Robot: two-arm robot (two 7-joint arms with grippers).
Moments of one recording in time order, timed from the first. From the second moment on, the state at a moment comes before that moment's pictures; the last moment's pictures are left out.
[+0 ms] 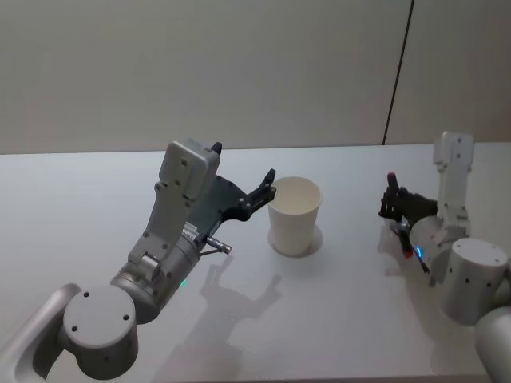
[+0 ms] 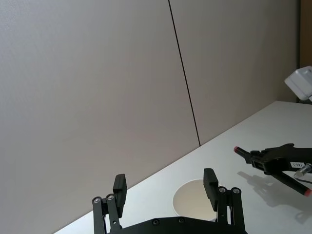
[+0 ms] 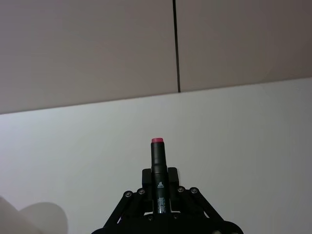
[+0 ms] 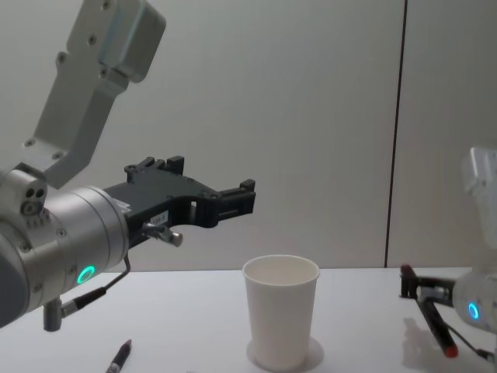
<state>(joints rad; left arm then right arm) -0.24 0.38 0.45 -1.63 -0.20 0.01 -0.01 0.50 0.01 -0.19 -0.97 0.23 0.16 -0.08</state>
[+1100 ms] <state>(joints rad) -0.24 0.38 0.45 -1.63 -0.20 0.01 -0.01 0.42 0.04 -0.20 -1.12 0.21 -0.25 0.24</state>
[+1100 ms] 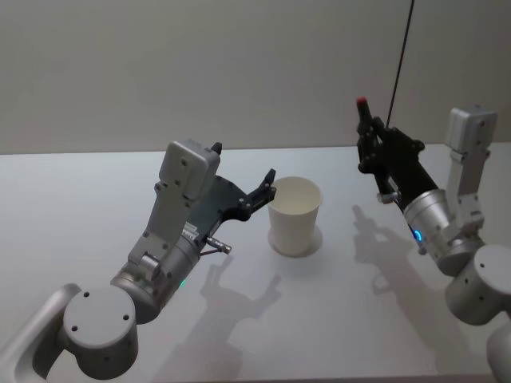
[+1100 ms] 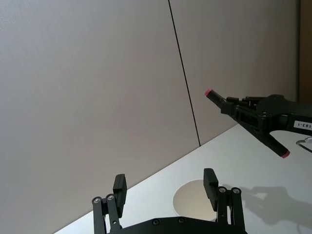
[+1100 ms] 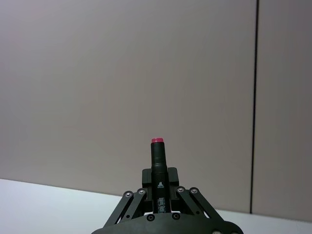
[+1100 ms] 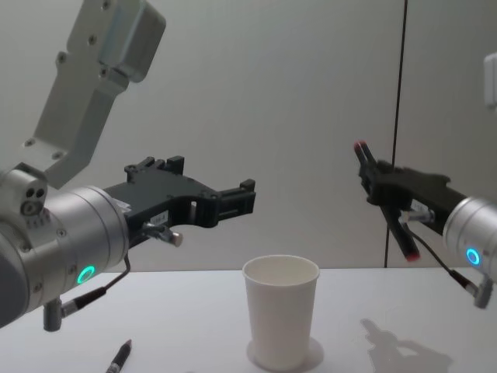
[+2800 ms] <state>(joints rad) -0.24 0.38 0.45 -1.63 -0.20 0.01 -0.01 0.76 -0.10 -0.27 -0.48 0.20 -0.72 0.46</state>
